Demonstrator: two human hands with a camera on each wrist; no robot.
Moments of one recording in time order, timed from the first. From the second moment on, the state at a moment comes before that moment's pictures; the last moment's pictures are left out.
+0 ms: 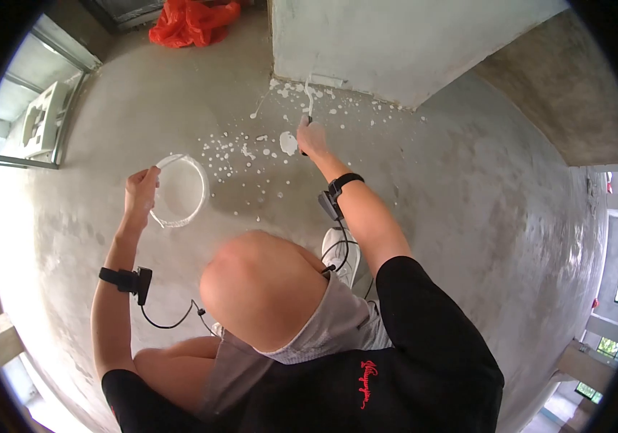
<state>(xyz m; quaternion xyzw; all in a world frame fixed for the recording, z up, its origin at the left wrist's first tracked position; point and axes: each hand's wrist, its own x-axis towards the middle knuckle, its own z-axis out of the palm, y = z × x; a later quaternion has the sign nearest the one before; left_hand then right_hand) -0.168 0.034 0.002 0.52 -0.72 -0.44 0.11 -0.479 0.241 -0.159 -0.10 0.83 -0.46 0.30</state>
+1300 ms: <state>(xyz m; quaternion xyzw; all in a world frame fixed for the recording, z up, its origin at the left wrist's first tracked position) -0.189 0.051 0.020 0.53 -0.72 -0.44 0.06 -0.476 0.235 -0.146 -0.17 0.89 -0.33 0.25</state>
